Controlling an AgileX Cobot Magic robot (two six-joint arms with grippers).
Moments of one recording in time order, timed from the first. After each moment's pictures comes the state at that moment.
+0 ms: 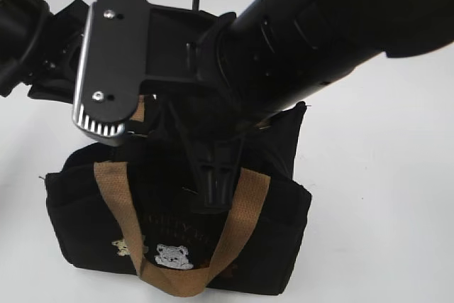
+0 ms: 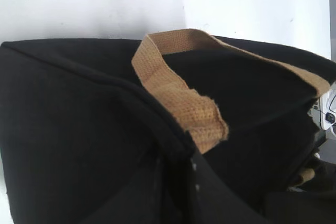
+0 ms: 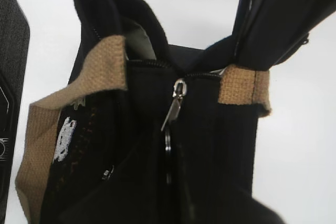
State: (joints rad) left arm -0.26 1.48 -1.12 -0.72 1.06 0.30; right arm 0.91 1.55 -1.16 0.18 0.56 -0.90
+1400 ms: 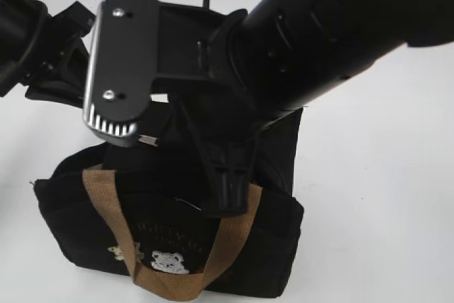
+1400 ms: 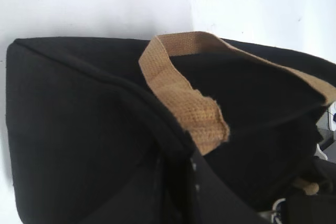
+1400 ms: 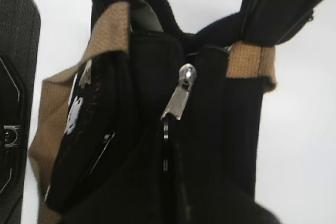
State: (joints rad) left arm -0.26 1.48 -1.12 -0.70 1.06 0.30; right arm 0.91 1.52 -1.16 0.16 0.63 -0.88
